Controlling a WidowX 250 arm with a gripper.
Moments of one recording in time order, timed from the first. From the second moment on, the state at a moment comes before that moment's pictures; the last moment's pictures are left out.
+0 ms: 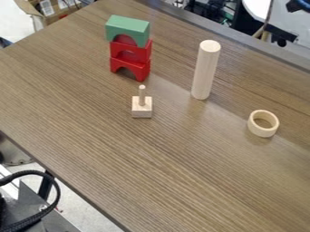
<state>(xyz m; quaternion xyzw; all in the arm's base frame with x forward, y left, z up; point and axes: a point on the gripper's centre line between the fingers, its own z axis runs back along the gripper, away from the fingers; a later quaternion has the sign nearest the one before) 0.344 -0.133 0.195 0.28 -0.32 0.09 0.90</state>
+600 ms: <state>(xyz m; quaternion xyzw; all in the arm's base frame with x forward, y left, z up) 0.346 -0.097 0.171 0.28 -0.27 0.15 0.91</state>
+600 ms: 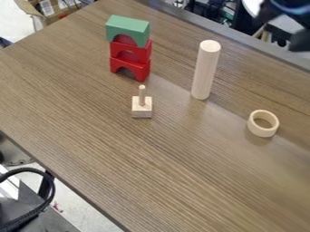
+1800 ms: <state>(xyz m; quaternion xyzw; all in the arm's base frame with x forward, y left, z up) 0.358 0.013 0.179 0.21 -0.15 0.56 0.79</state>
